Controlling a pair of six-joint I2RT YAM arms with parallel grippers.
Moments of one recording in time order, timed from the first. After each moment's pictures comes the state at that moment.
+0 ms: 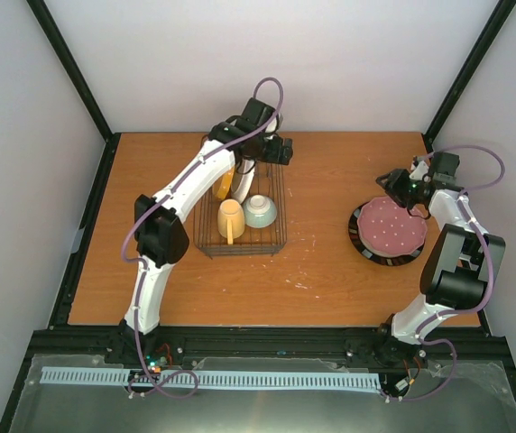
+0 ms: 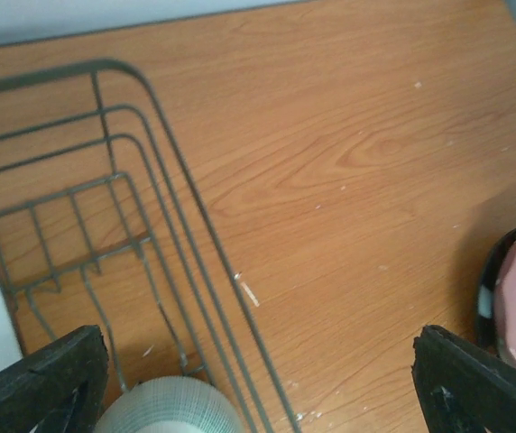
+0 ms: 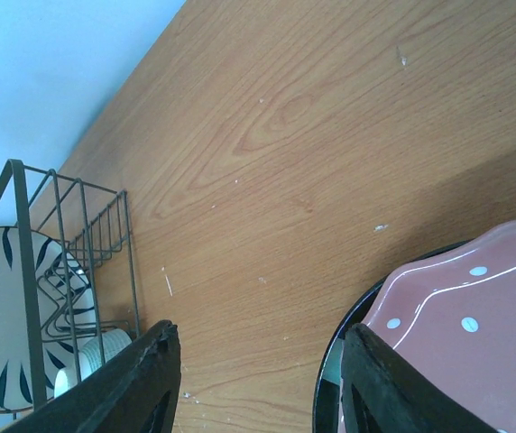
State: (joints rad) left arm -0.58 2.21 2.27 -0.85 0.08 -0.30; right arm -0.31 1.66 1.15 -0.38 -0.64 0.44
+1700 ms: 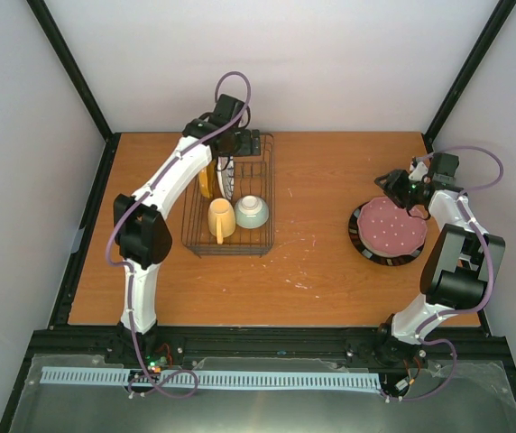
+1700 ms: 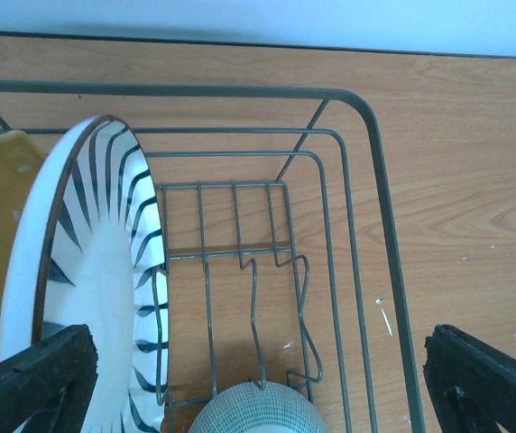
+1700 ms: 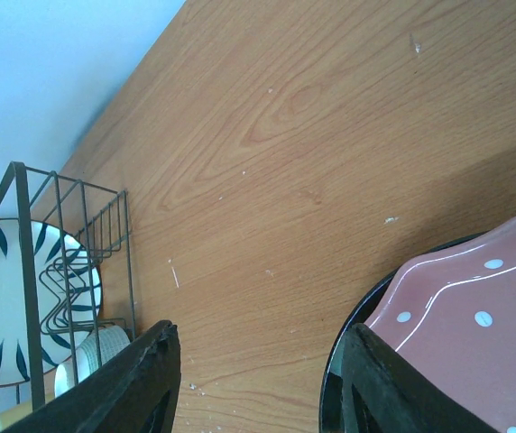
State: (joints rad) left arm -0.45 2.10 2.11 -0.87 -0.11 -0.41; right arm -0.31 1.66 1.14 -0.38 -0.67 0.44
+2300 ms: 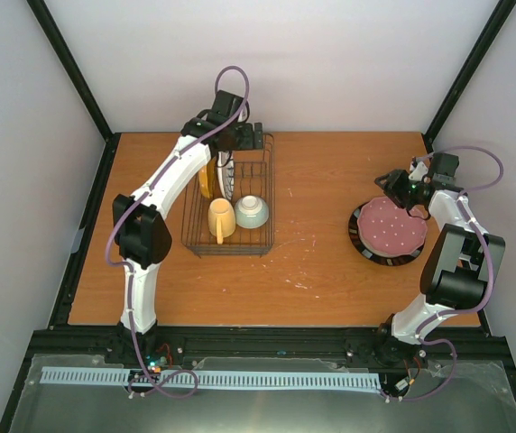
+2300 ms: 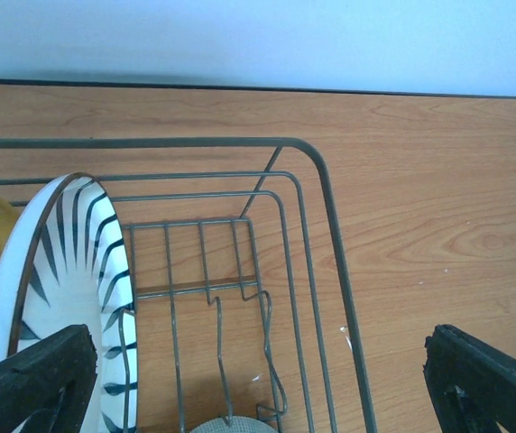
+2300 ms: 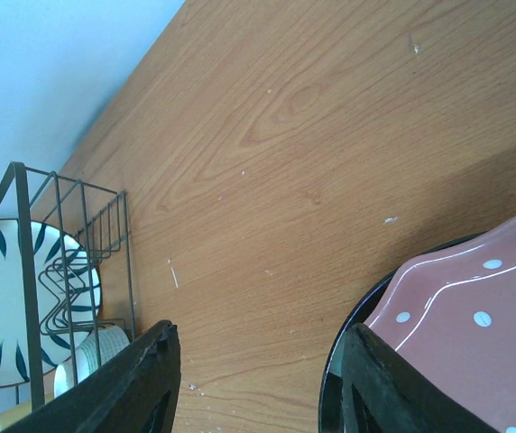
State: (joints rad) left arm -0.45 2.10 2.12 -0.79 -0.07 -0.39; right arm -0.31 1.66 1.14 -0.38 -0.67 0.44
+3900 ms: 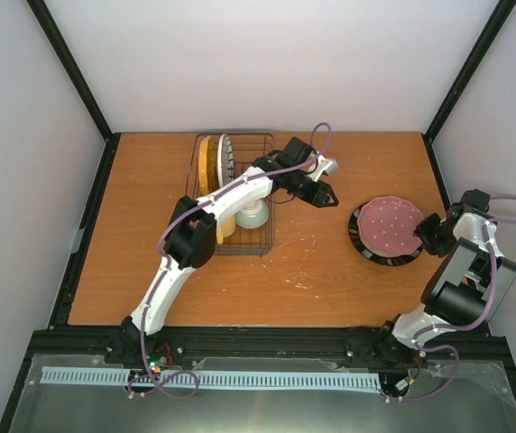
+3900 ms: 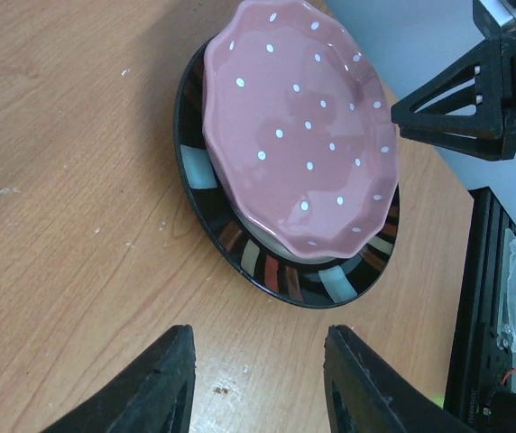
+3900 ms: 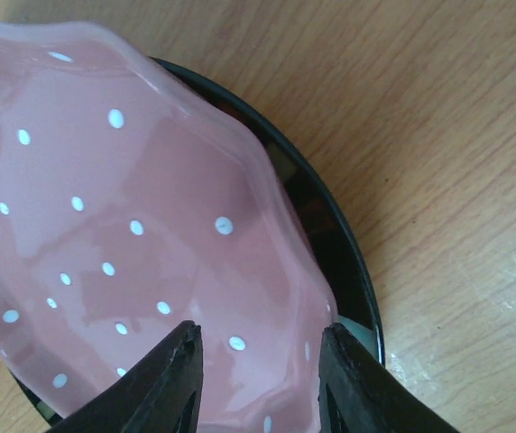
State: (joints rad) left arm -0.74 2.40 2.20 -0.64 0.65 -0.20; right arm -0.57 1.54 0.99 -0.70 -0.32 0.38
